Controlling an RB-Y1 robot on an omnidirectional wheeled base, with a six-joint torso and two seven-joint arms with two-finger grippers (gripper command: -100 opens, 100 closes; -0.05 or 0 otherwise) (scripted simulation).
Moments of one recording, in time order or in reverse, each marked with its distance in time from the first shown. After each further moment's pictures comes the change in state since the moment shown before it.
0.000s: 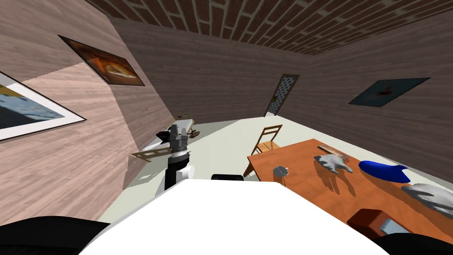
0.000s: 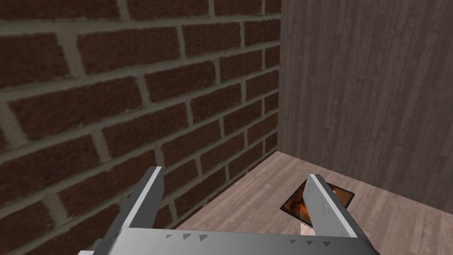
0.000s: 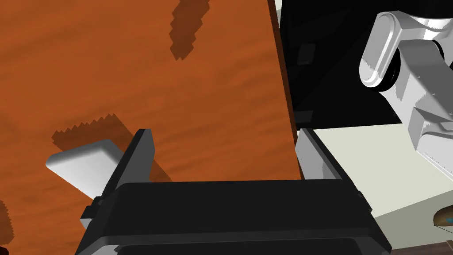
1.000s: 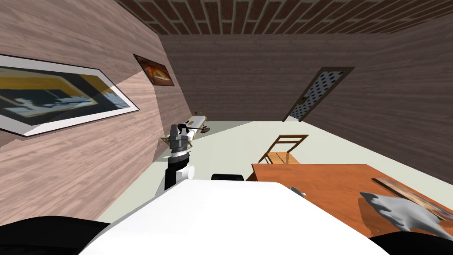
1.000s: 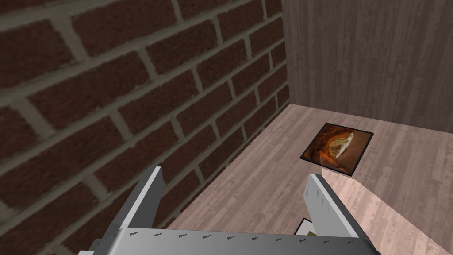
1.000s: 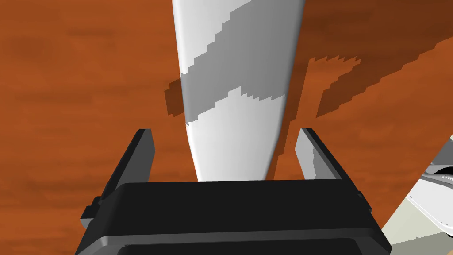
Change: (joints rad) left arm 0.000 0.000 0.000 0.000 0.000 0.000 0.000; right arm -0.108 -0.011 0.056 0.134 0.108 0.023 0.024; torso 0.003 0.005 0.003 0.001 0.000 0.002
